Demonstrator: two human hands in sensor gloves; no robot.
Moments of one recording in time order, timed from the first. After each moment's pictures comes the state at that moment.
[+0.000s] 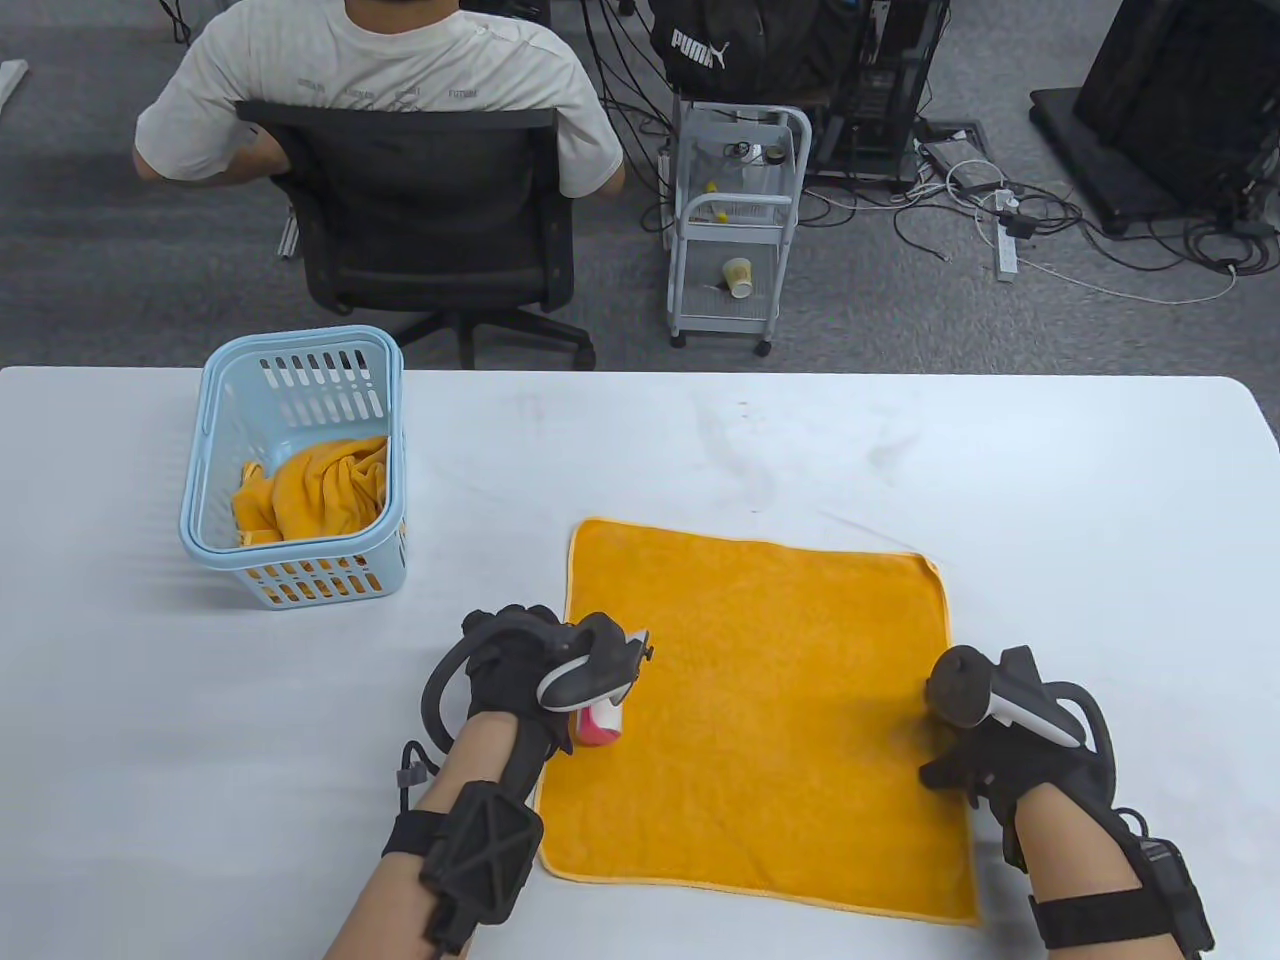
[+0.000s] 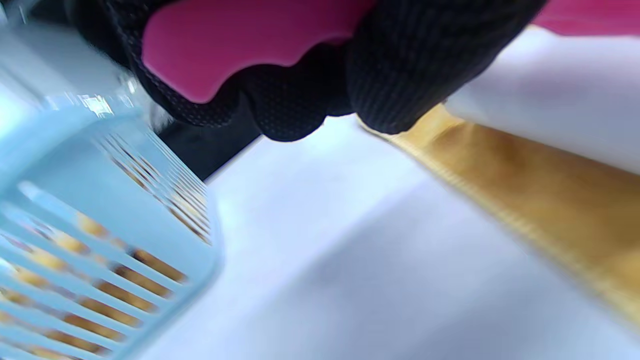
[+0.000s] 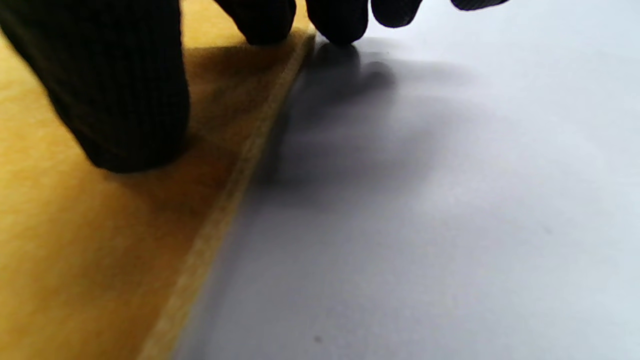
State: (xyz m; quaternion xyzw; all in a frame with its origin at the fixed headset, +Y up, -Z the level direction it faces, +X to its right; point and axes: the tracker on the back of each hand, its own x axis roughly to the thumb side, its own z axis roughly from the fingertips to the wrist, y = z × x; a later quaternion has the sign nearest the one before) left_hand -0.092 -0.727 -0.313 -0.18 -0.09 -0.24 0.95; right_hand 0.303 -0.784 -0.289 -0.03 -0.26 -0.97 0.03
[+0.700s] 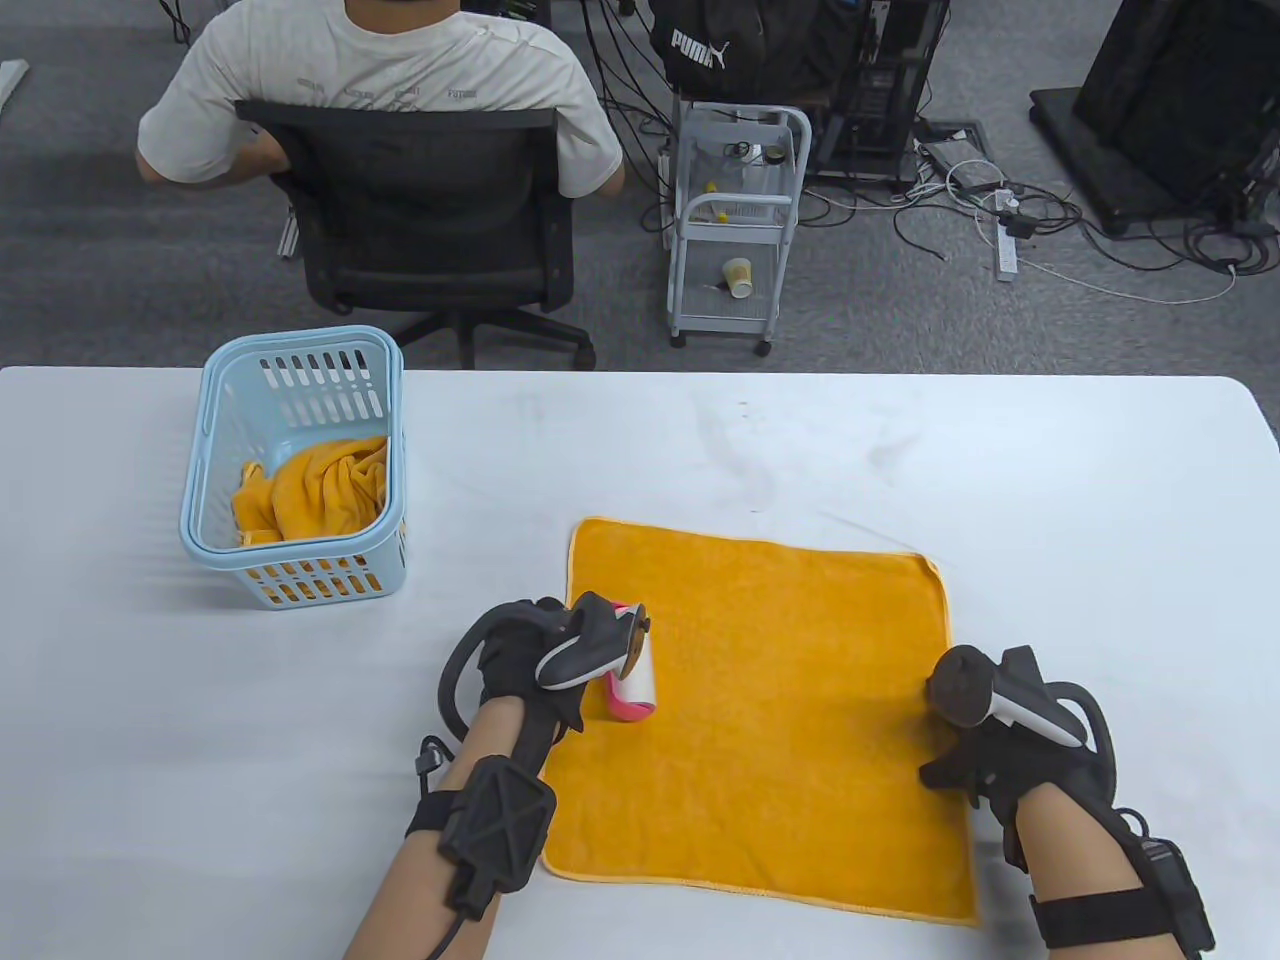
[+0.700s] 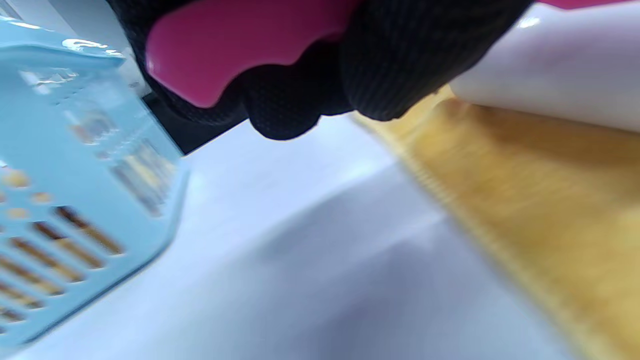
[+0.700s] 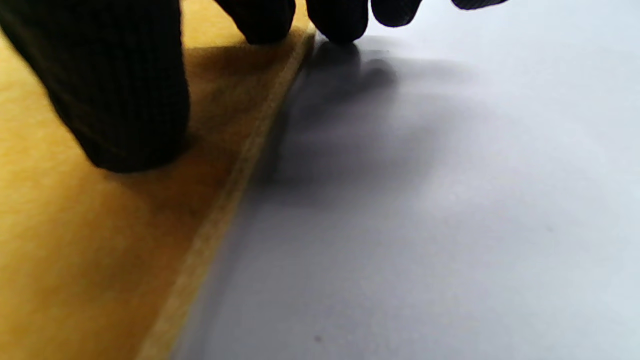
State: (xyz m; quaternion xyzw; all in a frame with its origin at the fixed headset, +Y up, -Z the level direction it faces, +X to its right) left_hand -0.100 -0.744 -0.327 -0.17 -0.04 -0.28 0.95; right_hand 0.303 -0.784 -0.289 -0.03 -0.26 -0.97 0.03
